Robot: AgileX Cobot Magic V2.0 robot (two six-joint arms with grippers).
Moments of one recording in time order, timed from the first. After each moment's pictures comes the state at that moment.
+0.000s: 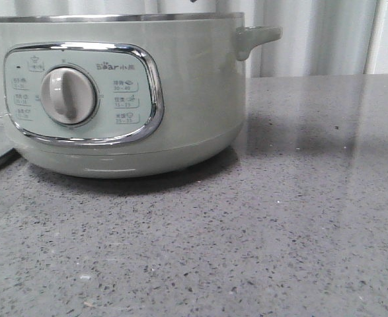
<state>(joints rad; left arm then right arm) -0.16 0.61 -0.35 -0.01 -0.49 0.16 0.54 1.56 -1.50 0.28 0.73 -0.04</state>
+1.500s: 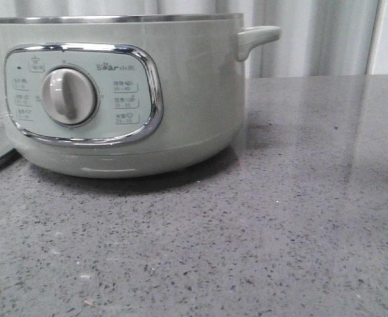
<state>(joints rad) -0.16 0.18 -0.35 -0.07 0.01 0.16 0.54 1.04 -1.11 0.08 0.85 -0.04</state>
